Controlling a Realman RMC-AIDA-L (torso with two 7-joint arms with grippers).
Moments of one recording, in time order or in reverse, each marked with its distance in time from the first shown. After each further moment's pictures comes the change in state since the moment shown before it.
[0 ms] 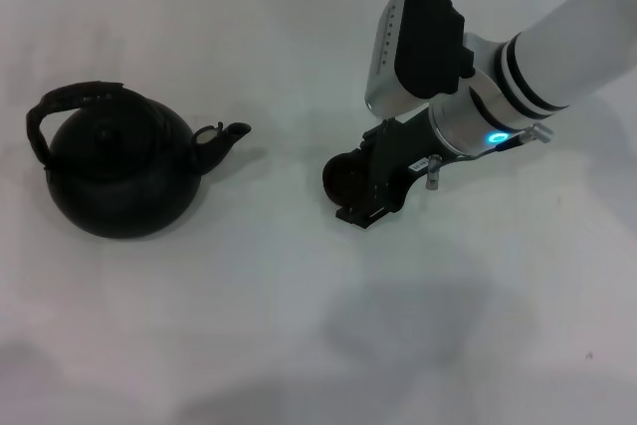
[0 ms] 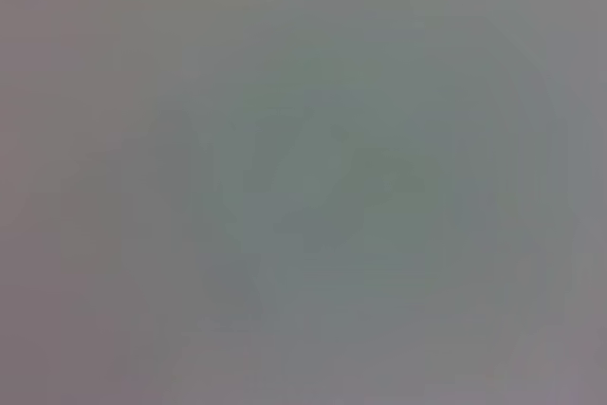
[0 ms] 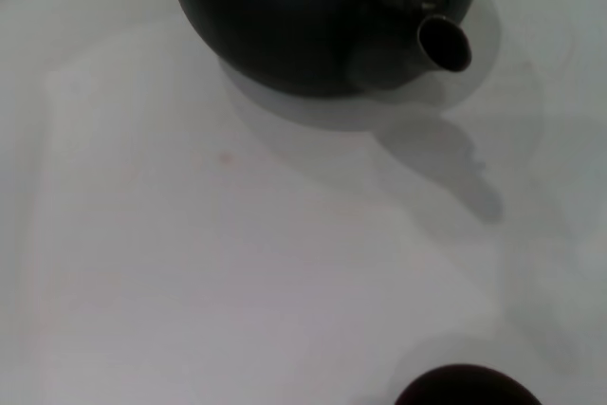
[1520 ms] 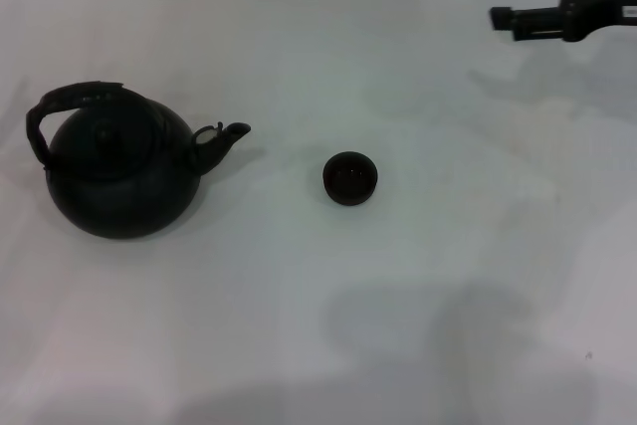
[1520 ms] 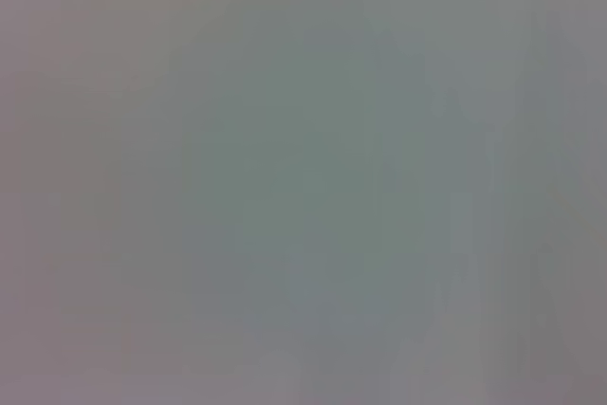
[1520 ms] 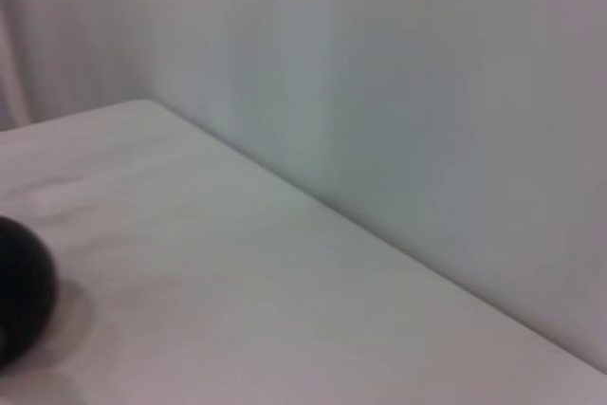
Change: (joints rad) left arm 0.337 -0.003 0.341 0.524 0.316 0.131 -0.534; right arm -0.237 -0.048 0.962 -0.067 0.055 0.258 -0.429
